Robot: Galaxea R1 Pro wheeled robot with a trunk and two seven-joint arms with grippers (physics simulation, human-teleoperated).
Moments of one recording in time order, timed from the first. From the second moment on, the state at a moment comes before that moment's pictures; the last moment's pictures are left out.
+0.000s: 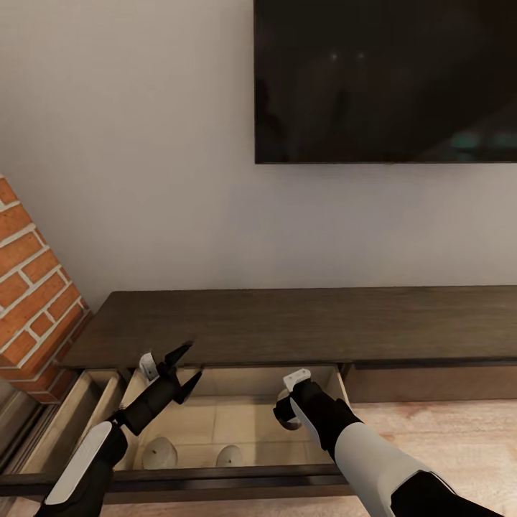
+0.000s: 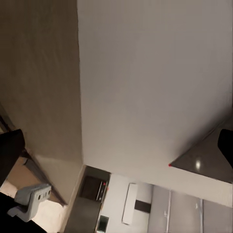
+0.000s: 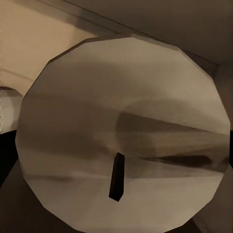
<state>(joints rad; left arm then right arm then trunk) -0.29 0.09 0.03 -1.20 1.72 0.63 -0.12 -0.78 0.17 0.39 -0.40 -0.05 0.63 -0.06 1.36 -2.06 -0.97</state>
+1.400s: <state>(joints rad) -0.29 0.15 0.06 -1.16 1.75 0.64 -0.19 -0.78 0.17 0.40 -0.40 -0.05 0.63 -0.05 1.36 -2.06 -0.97</state>
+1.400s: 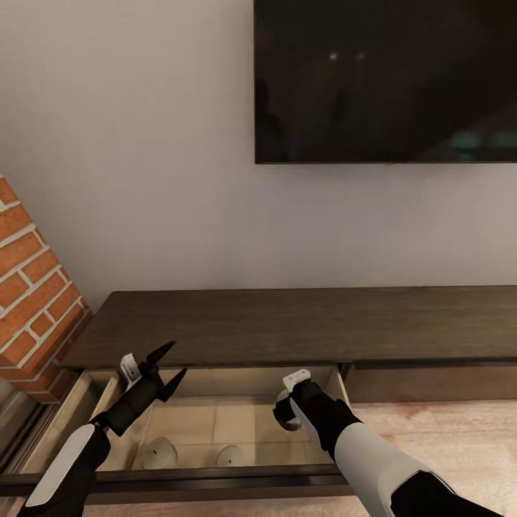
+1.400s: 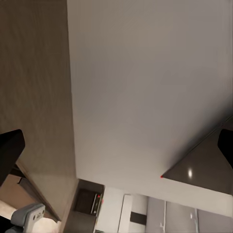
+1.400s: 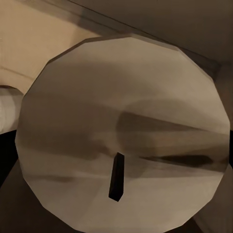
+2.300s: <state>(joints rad) -0.29 0.14 0.06 -1.18 1.75 0.64 -0.19 -0.78 0.17 0.39 -0.39 -0.06 0.66 -0.06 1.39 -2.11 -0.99</state>
